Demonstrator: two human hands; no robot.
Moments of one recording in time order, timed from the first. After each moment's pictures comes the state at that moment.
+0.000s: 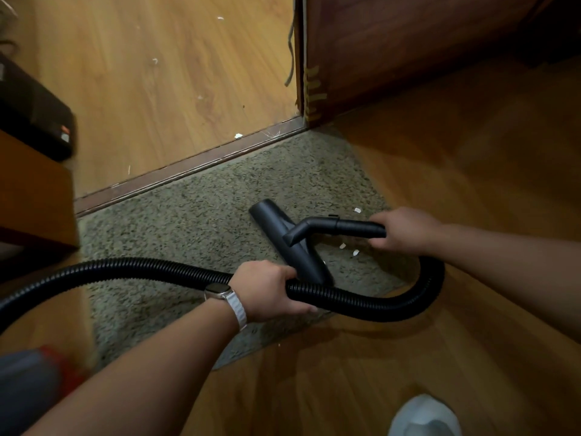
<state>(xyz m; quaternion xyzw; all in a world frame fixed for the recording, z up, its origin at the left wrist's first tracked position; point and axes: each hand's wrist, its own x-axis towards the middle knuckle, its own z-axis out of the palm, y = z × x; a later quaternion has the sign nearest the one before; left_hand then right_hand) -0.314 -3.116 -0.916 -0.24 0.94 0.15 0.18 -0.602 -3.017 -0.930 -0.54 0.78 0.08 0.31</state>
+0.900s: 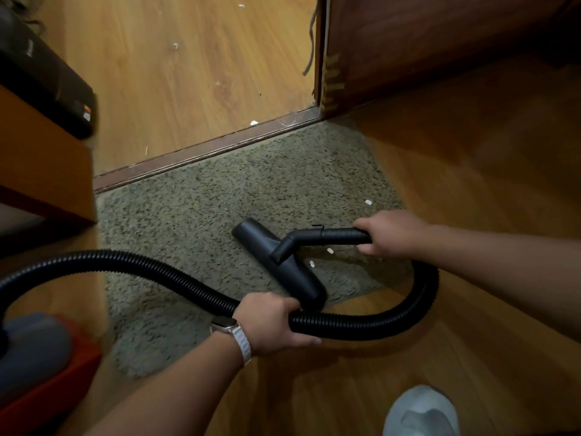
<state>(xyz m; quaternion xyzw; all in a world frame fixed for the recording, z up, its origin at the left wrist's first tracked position) -0.263 -3.059 -0.938 -0.25 0.93 0.17 0.21 -0.558 -3.027 -0.930 -0.65 0.71 0.15 0.23</state>
